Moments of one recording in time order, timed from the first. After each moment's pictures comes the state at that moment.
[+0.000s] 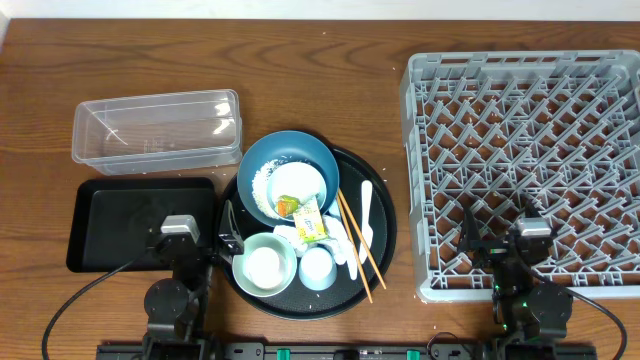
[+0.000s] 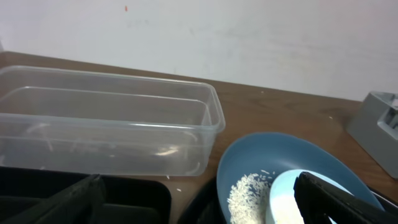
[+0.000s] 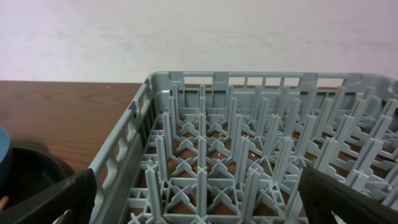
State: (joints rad) left arm -0.07 0.01 0.04 -0.15 -0.04 -0.18; right arm -0.04 0.01 0.02 -0.07 -0.10 0.02
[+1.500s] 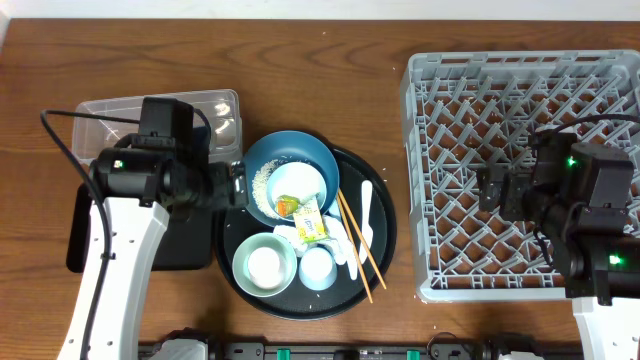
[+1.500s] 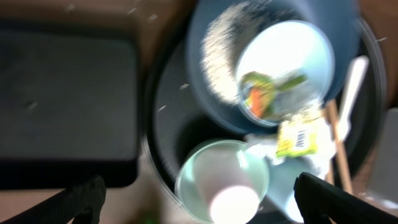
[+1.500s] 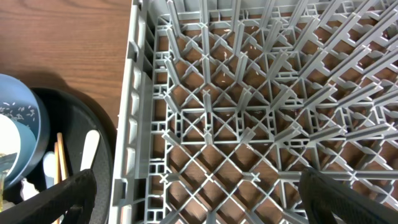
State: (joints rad) left arm -0.07 1.31 1.27 -1.25 0.17 -0.20; right arm -0.04 0.96 1.03 -0.87 -0.10 0.04
